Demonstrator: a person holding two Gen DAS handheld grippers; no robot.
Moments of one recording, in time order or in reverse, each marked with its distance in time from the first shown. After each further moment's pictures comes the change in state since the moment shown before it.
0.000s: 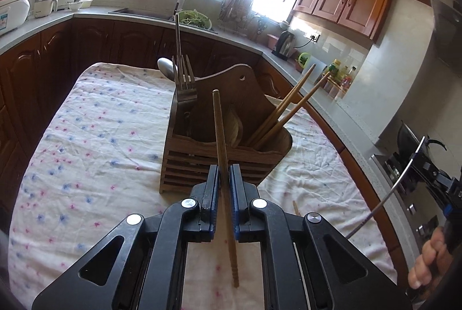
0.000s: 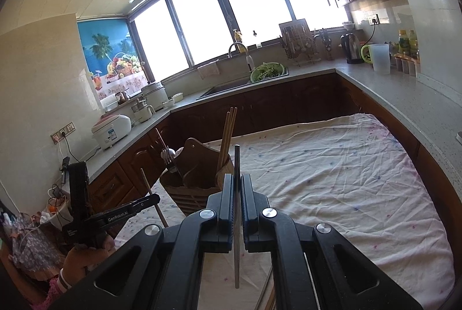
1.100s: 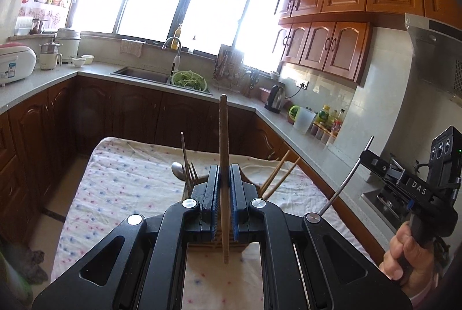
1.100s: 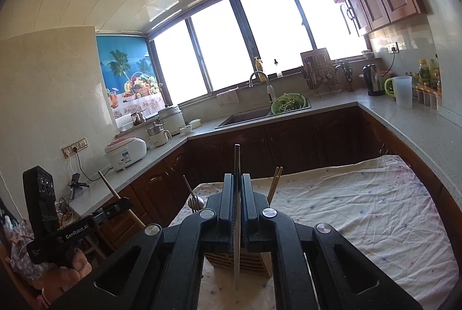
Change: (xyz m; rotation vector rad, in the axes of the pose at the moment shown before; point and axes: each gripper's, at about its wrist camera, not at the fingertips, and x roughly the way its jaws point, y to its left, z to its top) left arm -0.081 -0.004 0.064 0.064 -0.272 0.004; right arm 0.030 0.047 0.054 -0.049 -0.148 0.069
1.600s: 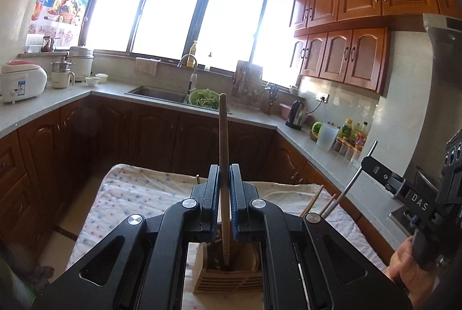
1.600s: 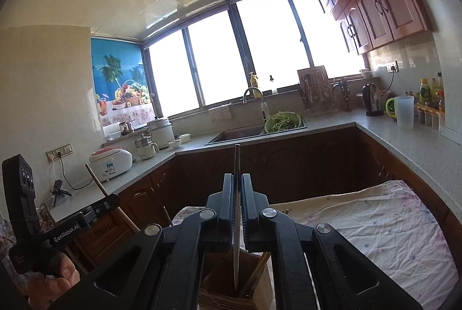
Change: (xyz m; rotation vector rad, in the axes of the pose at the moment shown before) left arm 0.057 0.013 0.013 0.015 -0.066 0.107; right arm 0.067 0.007 0.003 -0.052 -0.064 -0.058
